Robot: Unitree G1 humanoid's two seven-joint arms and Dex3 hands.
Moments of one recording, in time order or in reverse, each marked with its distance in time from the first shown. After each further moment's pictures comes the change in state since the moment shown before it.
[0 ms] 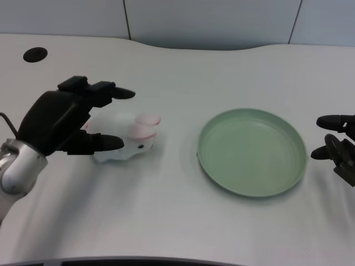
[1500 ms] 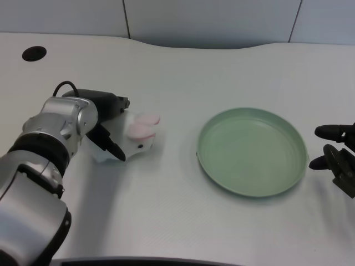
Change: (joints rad) left arm -0.520 -0.236 -0.419 0.613 0.195 0.620 -0.366; right arm 0.098 0.023 -0.002 -0.132 0.007 0.040 0.009
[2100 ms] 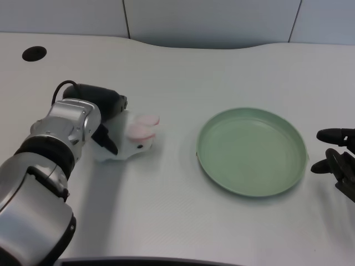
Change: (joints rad) left arm 0.003 -0.018 -0.069 0.016 0.043 0.019 0.208; right arm 0.033 -0.001 -0.006 -0.042 0.013 0.005 0.014
